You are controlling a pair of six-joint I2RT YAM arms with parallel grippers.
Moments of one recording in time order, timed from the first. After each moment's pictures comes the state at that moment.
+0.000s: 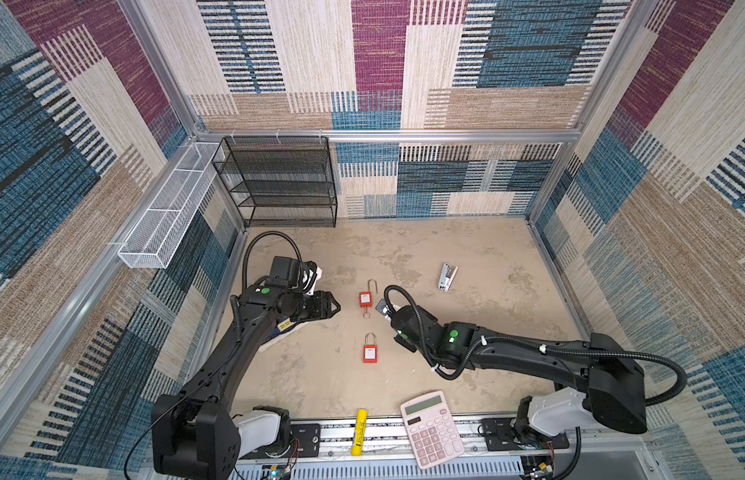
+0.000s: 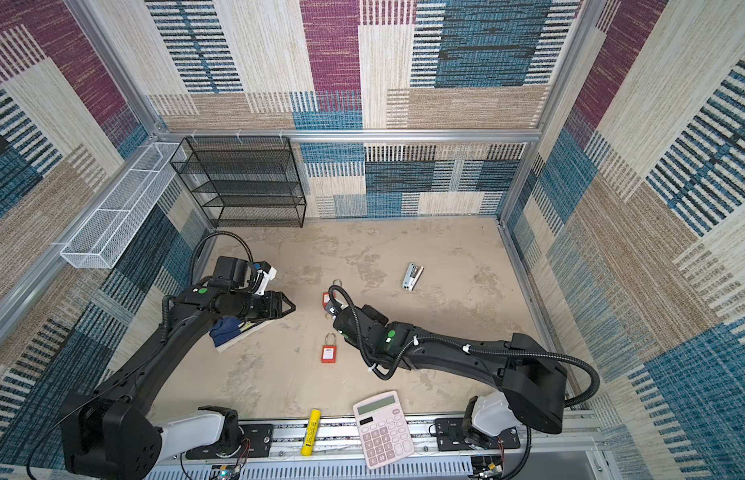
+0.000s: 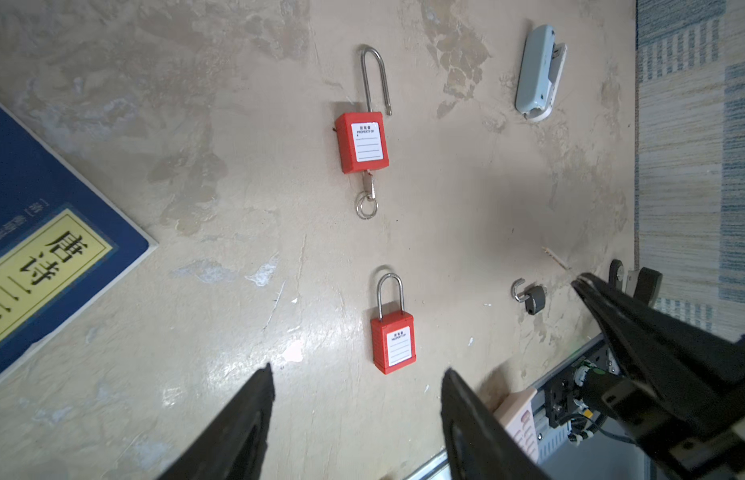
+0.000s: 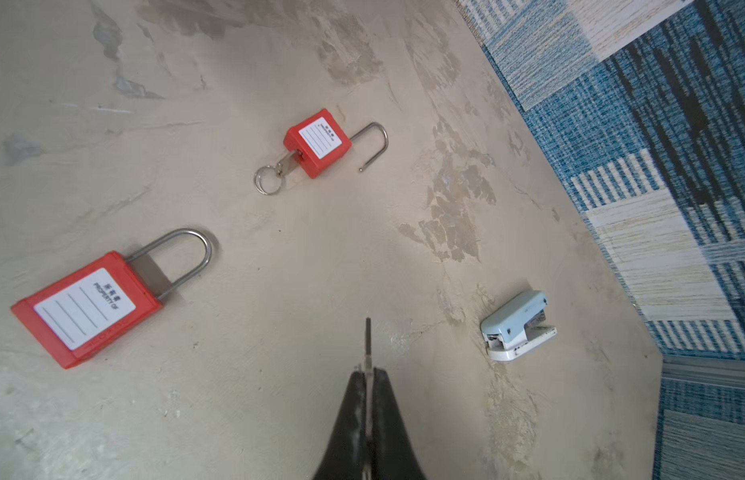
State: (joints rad) left arm -0.16 1.24 1.01 -0.83 0.43 -0.24; right arm 1.11 1.46 0.93 -0.33 0.61 -0.14
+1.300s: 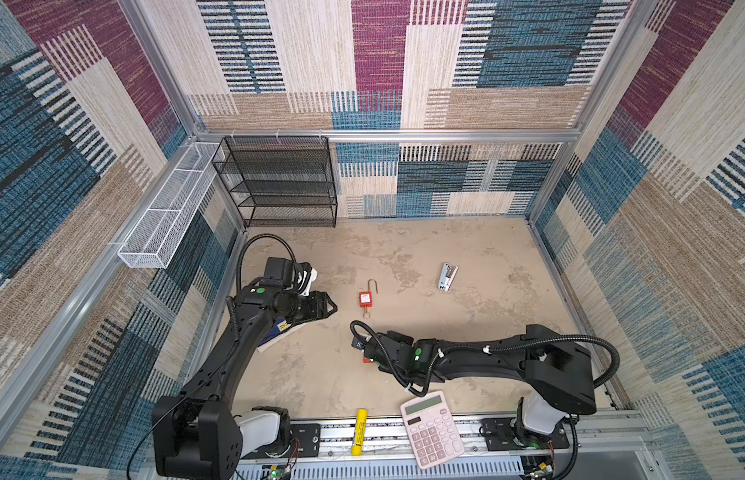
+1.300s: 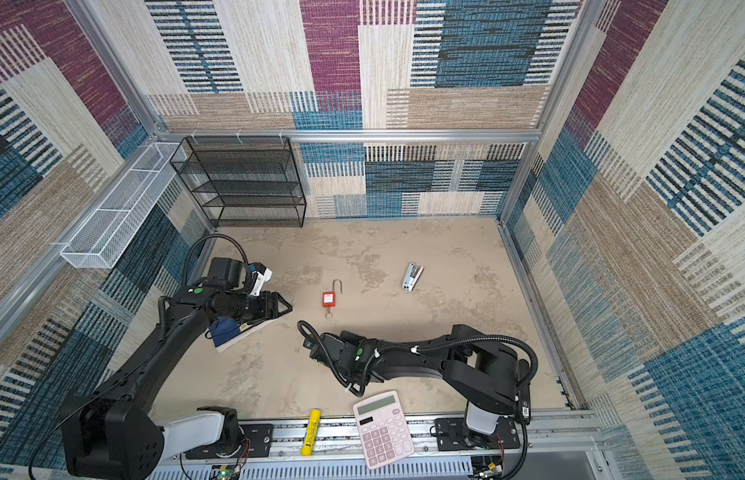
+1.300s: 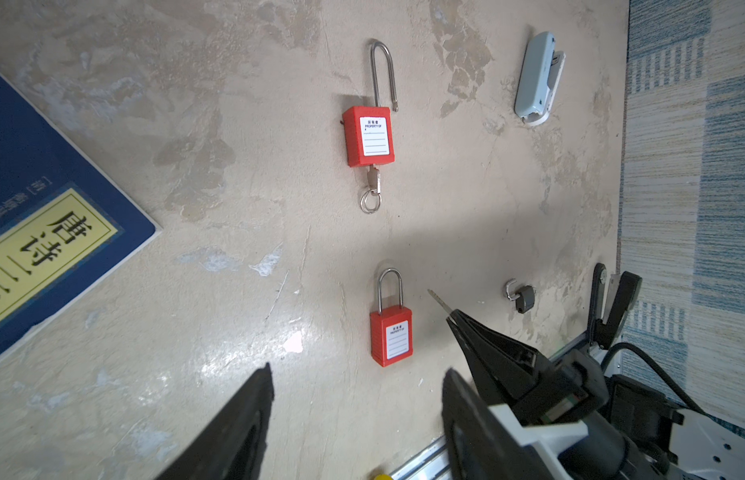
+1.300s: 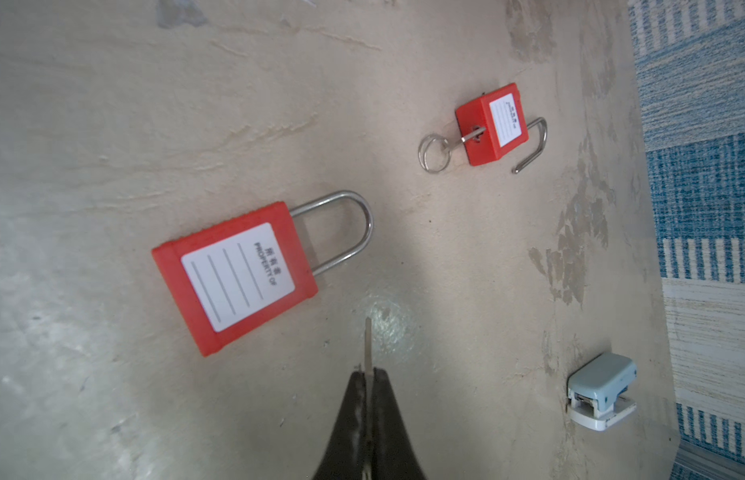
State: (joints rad) left arm -0.11 1.24 1.00 -0.85 0.48 -0.23; right arm 1.22 1.72 0.99 -0.32 0.54 -0.22
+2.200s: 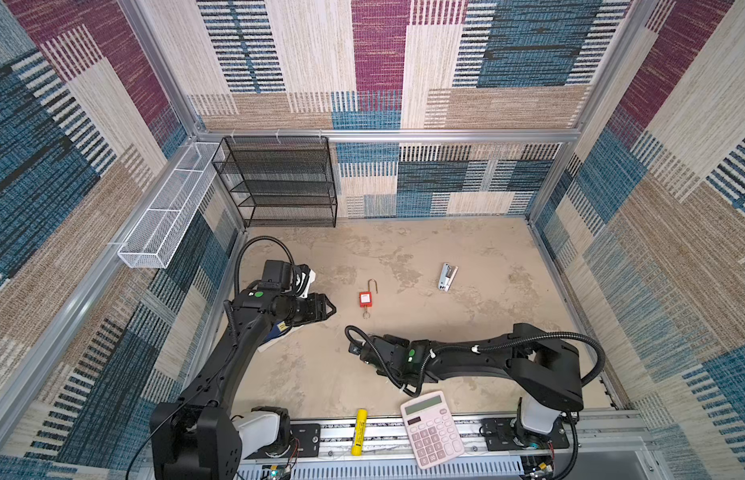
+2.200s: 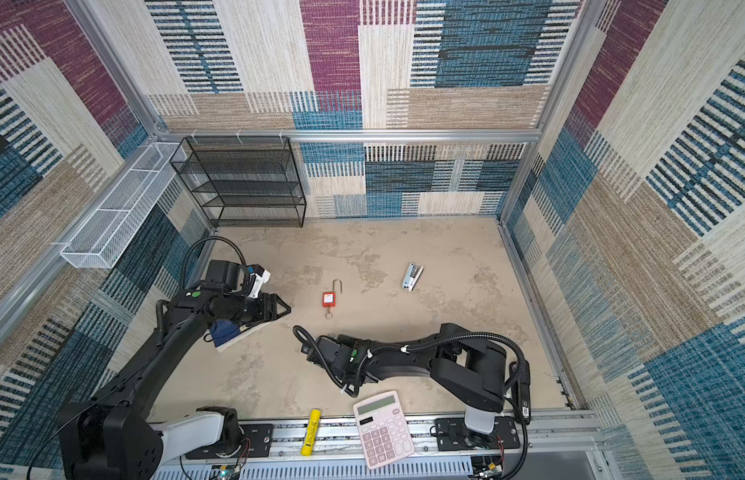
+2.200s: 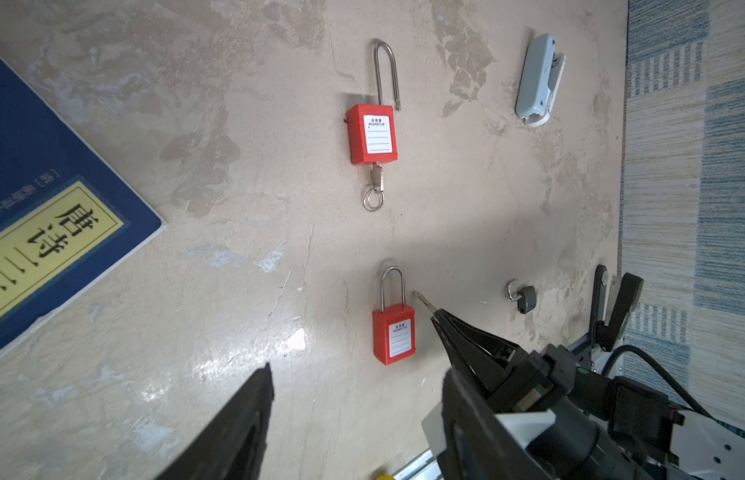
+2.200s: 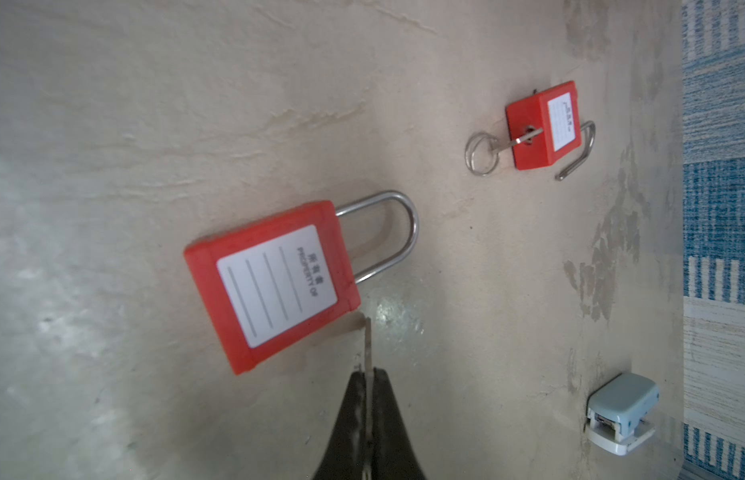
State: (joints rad) left arm -0.10 1.21 0.97 -0.84 0.48 -0.23; right arm 1.23 1.77 1.01 -0.34 0.50 -0.24
